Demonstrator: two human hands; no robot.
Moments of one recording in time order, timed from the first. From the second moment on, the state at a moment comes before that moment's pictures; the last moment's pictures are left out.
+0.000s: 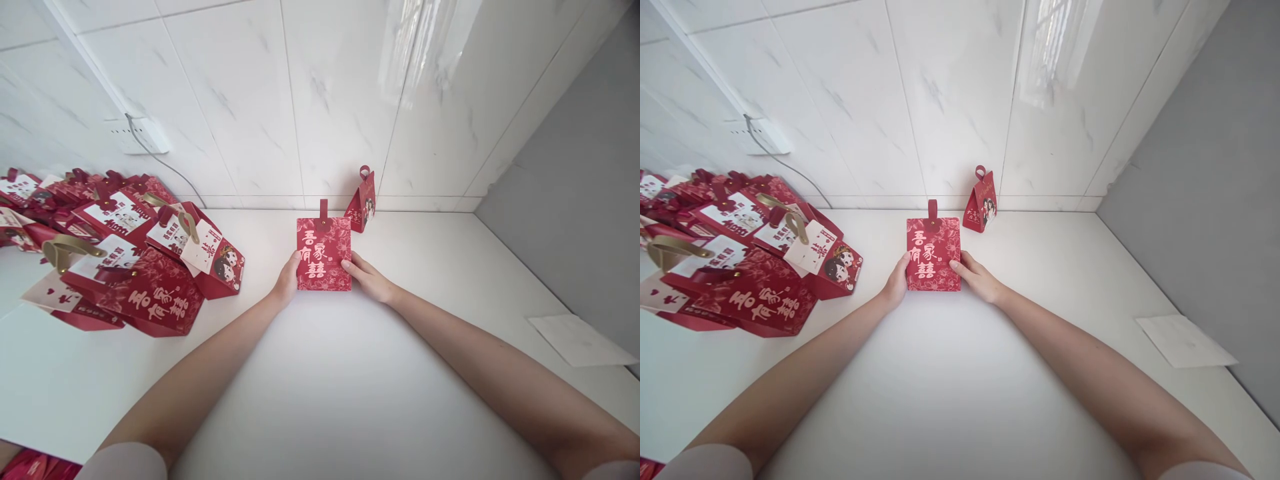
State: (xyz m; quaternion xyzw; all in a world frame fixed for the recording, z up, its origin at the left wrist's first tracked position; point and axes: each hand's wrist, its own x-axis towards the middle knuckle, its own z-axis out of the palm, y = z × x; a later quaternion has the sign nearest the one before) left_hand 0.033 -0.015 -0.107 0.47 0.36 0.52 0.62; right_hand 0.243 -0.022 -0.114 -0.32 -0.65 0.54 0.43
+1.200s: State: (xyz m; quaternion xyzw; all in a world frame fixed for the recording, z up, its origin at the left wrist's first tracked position) left_hand 0.035 -0.025 -0.096 0.58 0.41 0.52 0.46; right_hand 0.245 -0.023 -0.118 -0.37 -0.66 0.50 0.43
